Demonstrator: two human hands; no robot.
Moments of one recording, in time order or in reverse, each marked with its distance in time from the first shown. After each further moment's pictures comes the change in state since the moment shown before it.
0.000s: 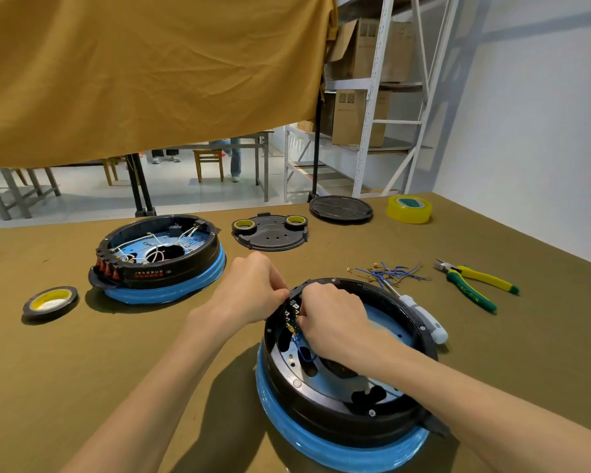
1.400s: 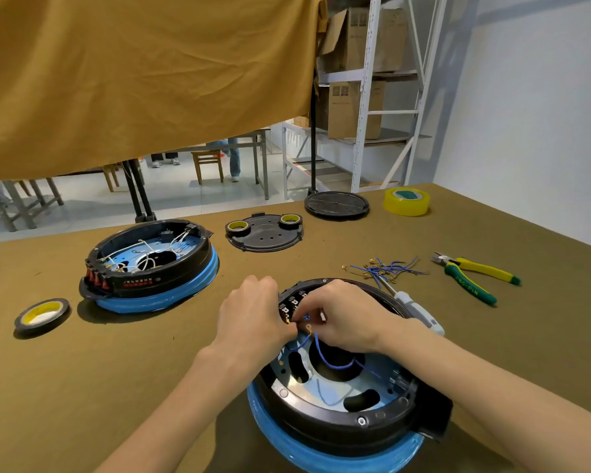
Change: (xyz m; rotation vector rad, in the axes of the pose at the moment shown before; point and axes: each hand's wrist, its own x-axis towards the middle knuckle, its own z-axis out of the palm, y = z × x) left_hand -0.020 0.023 0.031 0.278 0.091 -0.101; right_hand 0.012 0.065 0.004 0.260 0.025 -0.487
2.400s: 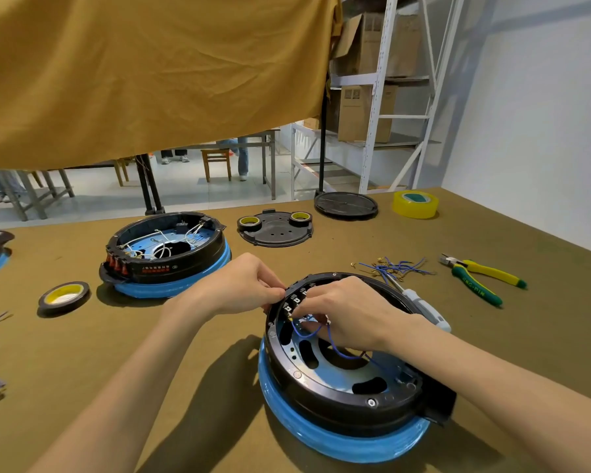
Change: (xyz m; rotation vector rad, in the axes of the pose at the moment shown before) left_hand 0.024 -0.046 -0.038 -0.402 -0.376 0.120; right_hand -0.005 -0.021 -0.002 -0.219 0.043 -0.275
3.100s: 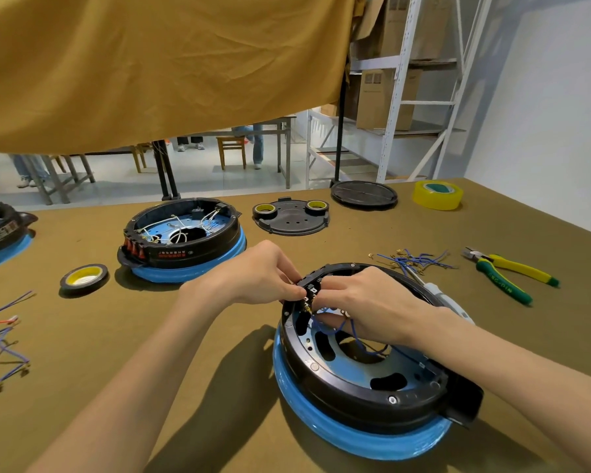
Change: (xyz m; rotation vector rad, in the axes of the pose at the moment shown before) left_hand 0.000 0.001 0.000 0.064 -0.029 -0.013; right_hand -0.003 0.011 0.004 -0.098 0.000 -0.160
